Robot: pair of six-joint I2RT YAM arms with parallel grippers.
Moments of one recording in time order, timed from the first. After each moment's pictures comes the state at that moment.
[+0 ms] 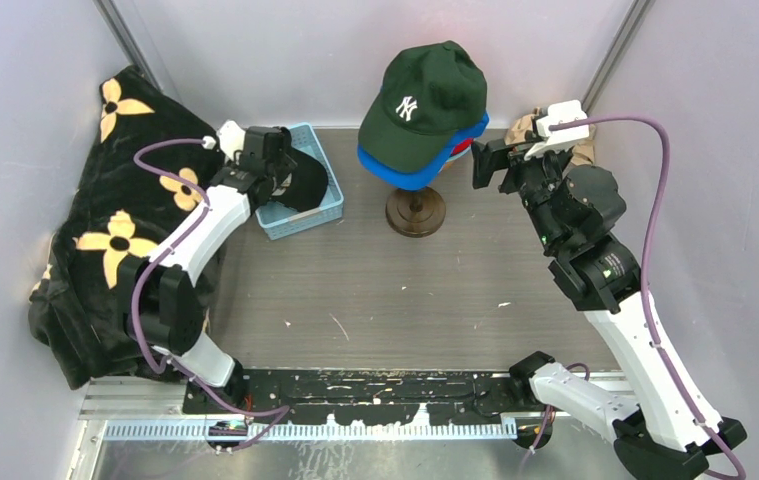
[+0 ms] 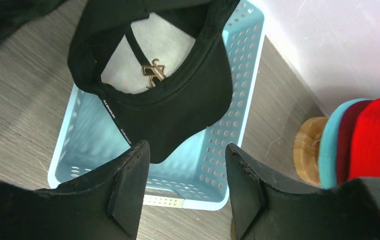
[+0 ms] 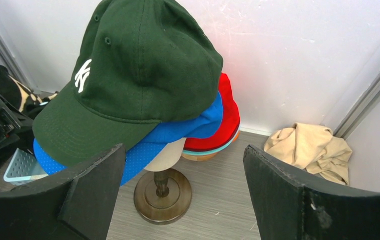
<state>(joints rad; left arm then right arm) -0.28 1.58 1.35 -0.40 -0.47 -0.94 0.49 0.91 1.32 -0.30 0.27 -0.05</state>
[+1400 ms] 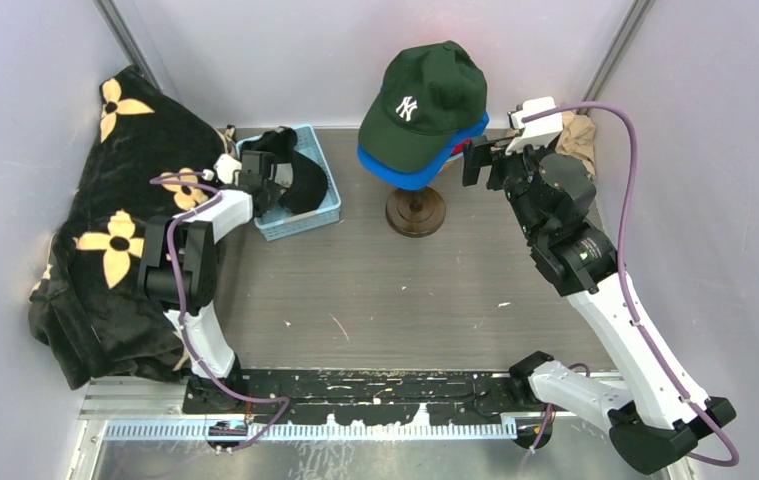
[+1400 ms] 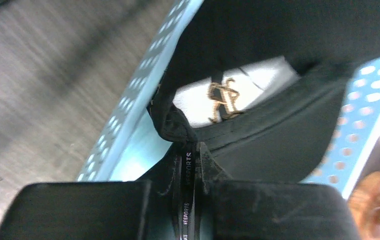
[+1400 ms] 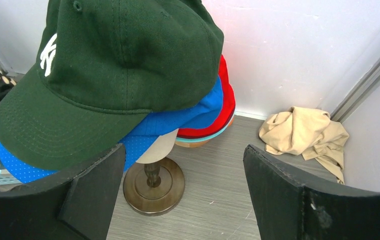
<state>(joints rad) -0.14 1.86 1.21 -0.19 -0.37 -1.05 0.49 0.98 1.28 -0.27 0.31 -0.05</state>
